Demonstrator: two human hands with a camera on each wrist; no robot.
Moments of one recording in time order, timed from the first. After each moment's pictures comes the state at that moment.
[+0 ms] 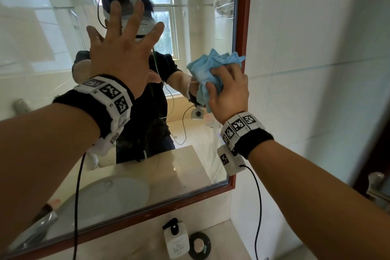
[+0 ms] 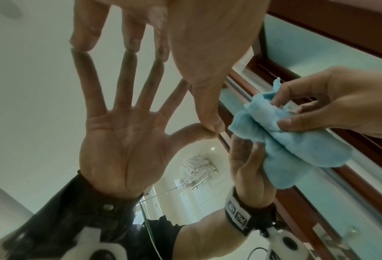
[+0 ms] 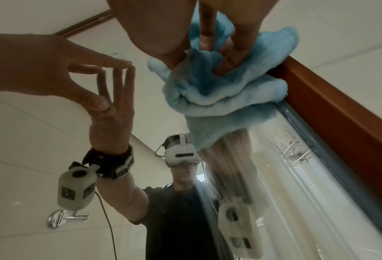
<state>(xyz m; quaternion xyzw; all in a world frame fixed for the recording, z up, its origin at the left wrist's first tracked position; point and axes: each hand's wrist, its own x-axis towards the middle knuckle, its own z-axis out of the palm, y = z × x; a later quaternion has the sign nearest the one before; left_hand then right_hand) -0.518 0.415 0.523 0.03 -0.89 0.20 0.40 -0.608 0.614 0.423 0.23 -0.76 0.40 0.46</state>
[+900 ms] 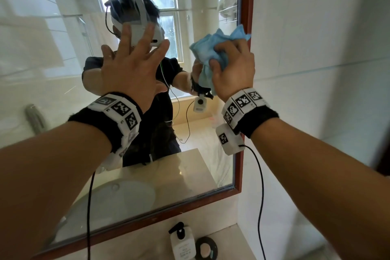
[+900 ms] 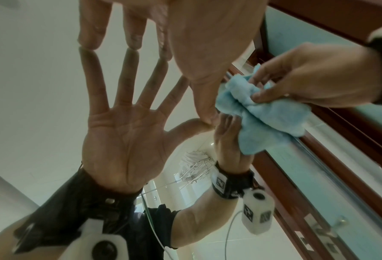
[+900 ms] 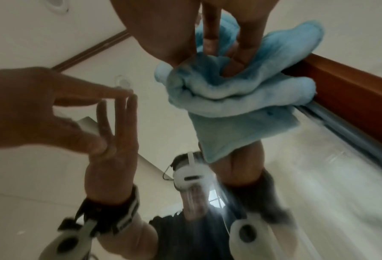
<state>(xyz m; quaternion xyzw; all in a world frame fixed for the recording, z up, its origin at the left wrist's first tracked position) -0.520 0.415 0.506 0.02 -0.89 0.22 0.40 -0.608 0.611 0.477 0.21 -0.74 0.42 0.48</state>
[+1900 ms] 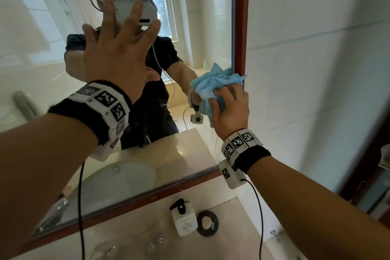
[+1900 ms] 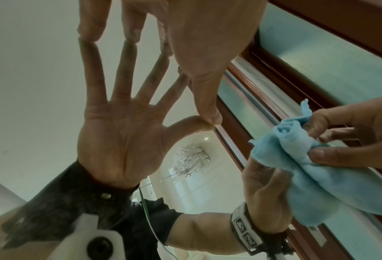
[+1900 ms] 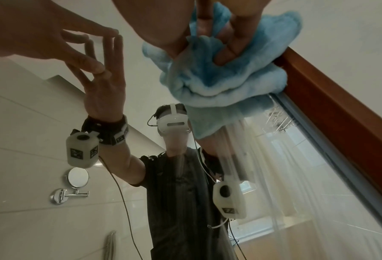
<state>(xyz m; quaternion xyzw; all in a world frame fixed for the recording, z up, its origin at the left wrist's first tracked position) -0.521 0.415 0.478 0.00 -0.89 0.22 0.39 -0.607 0.613 0.320 0.19 -0.77 0.42 0.44</state>
